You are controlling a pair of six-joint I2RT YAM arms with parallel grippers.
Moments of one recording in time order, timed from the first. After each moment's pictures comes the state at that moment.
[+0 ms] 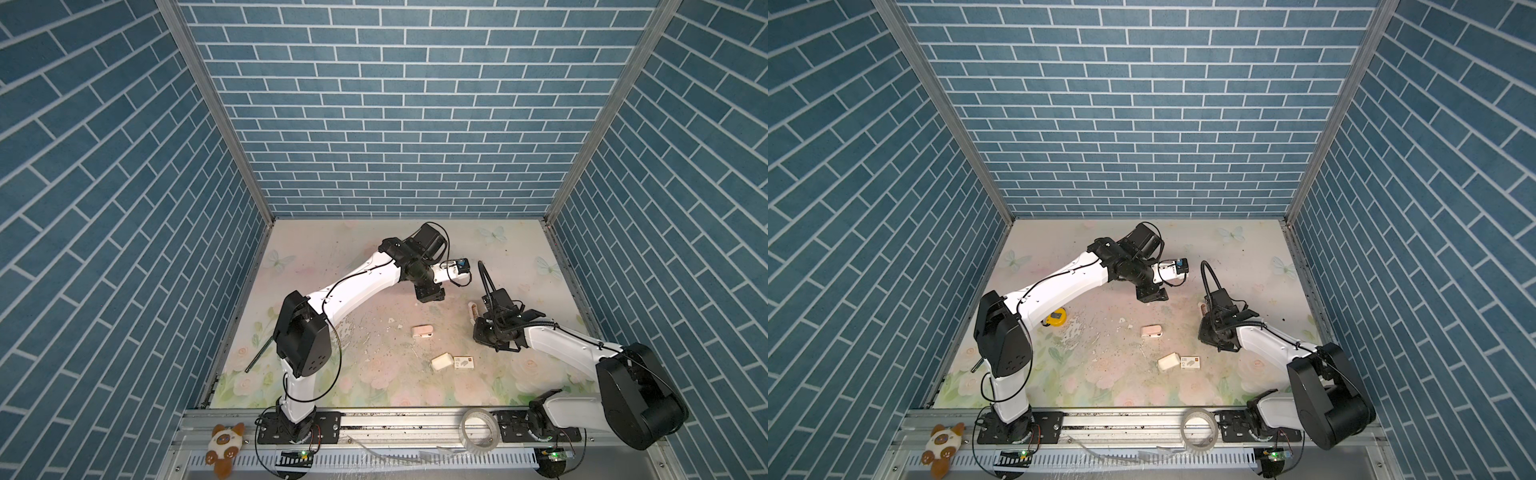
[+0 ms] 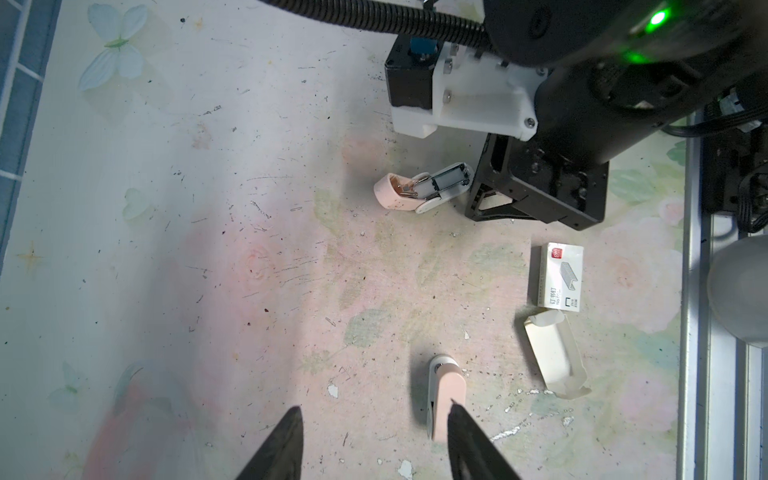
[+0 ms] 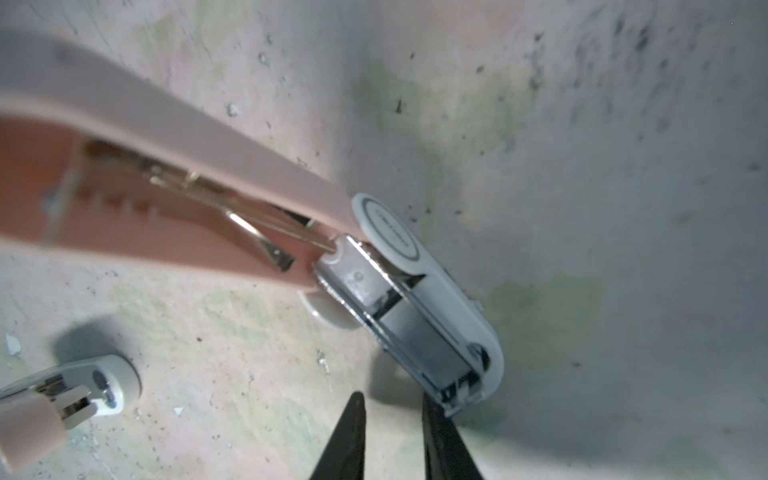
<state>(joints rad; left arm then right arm) -0.79 1.90 1.78 -0.94 0.27 0.60 0.47 1.32 0.58 -0.46 -0.08 0.67</state>
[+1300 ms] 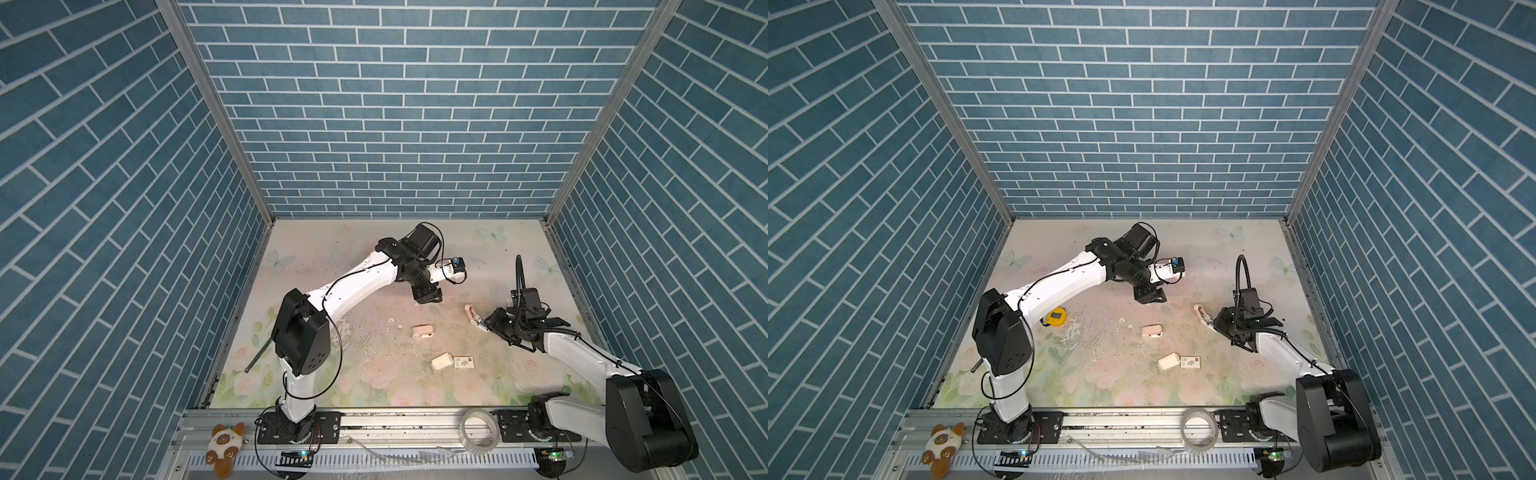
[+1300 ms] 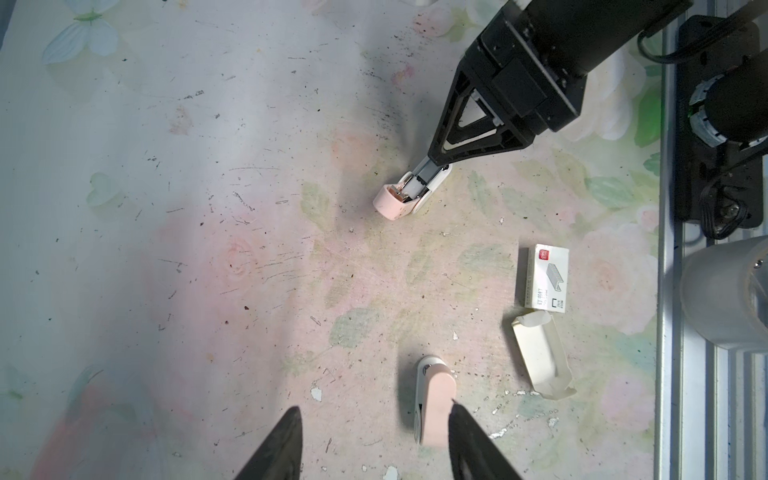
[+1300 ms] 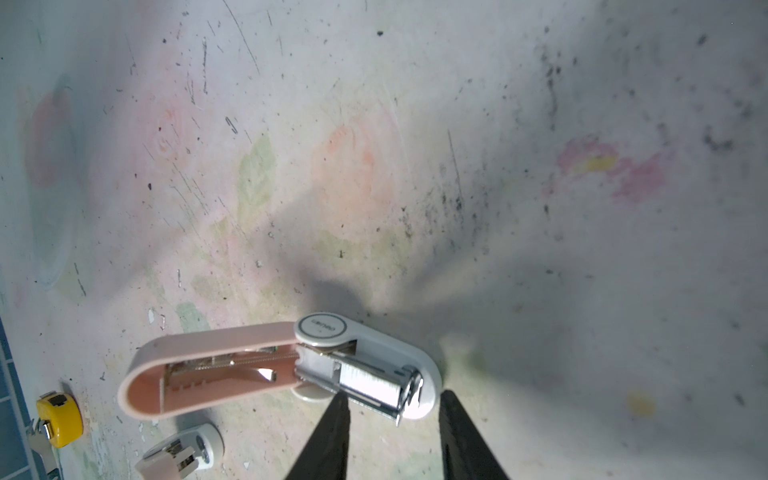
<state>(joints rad) -0.76 1.90 1.74 -0.91 0.35 0.59 0.23 1.20 0.50 -0.31 -0.22 0.71</state>
